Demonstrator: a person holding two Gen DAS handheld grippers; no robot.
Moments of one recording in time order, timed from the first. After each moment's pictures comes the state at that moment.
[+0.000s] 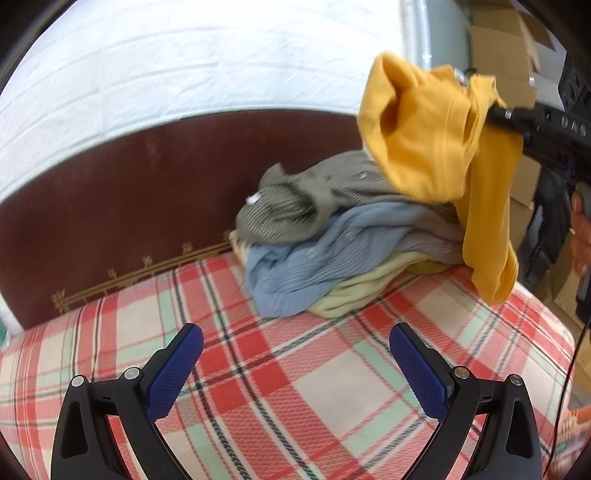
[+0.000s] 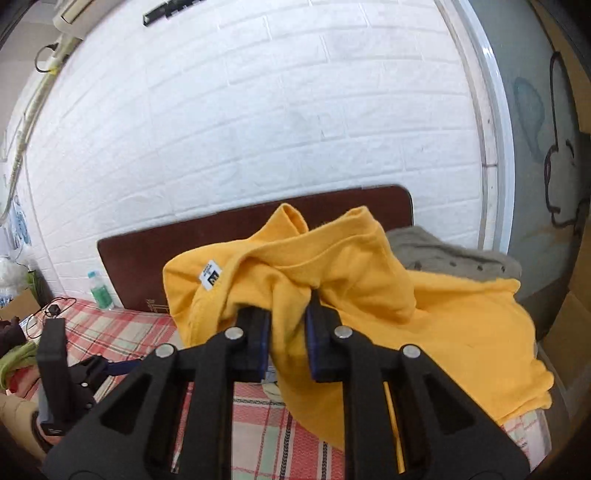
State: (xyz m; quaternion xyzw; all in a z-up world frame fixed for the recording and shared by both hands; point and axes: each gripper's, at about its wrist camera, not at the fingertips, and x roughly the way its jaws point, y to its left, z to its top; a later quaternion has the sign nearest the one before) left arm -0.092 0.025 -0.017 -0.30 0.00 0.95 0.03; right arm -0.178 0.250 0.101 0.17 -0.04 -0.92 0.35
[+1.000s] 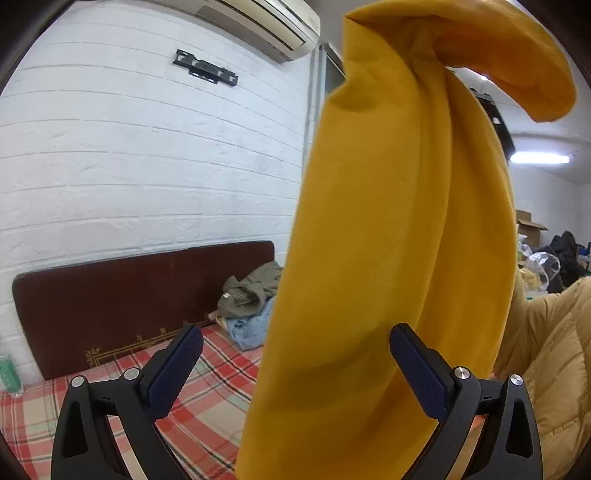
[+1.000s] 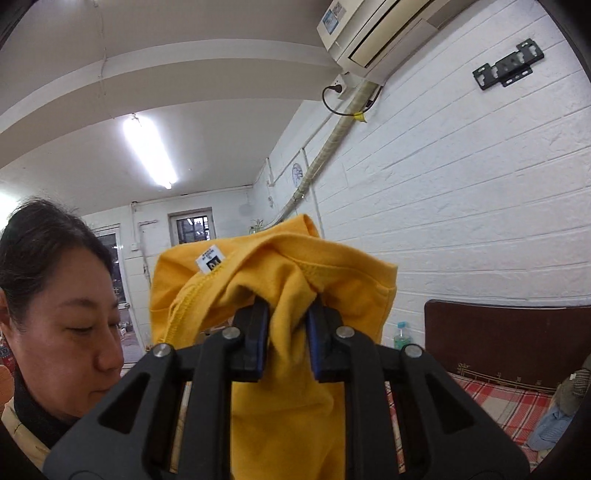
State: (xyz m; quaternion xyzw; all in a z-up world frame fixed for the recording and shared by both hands) left arm 0.184 -0.115 0.104 -0.11 -0.01 0.97 0.23; right arm 0.088 0.127 0.275 0.06 -0.09 -0.62 0.78
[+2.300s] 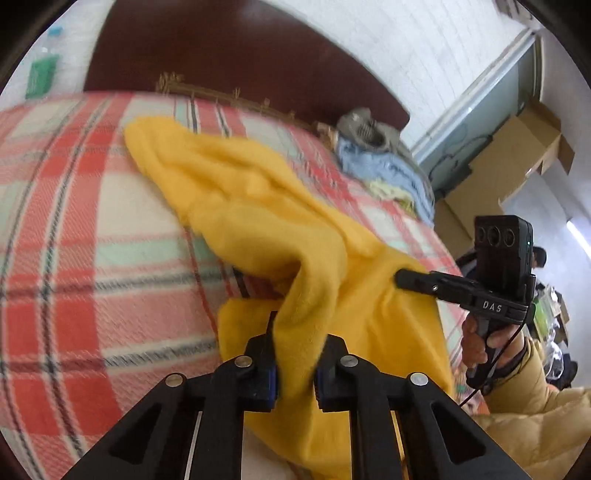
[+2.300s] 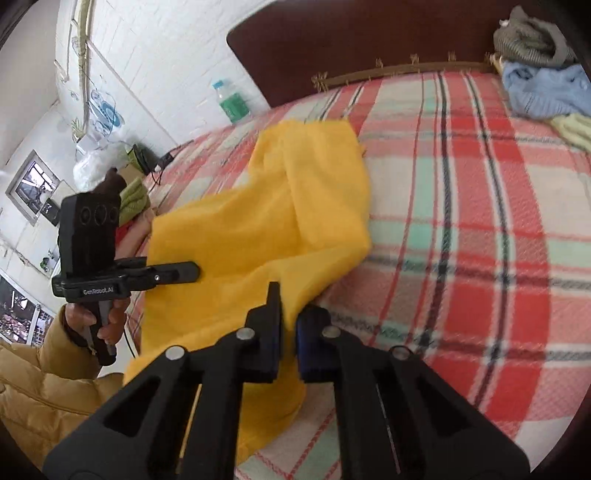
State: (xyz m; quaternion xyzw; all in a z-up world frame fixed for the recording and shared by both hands) left arm 0.142 -0.192 -0.087 -0.37 -0.26 0.88 0.10; right arm 0.008 0.028 -0.063 0.43 0.01 -0.73 0.54
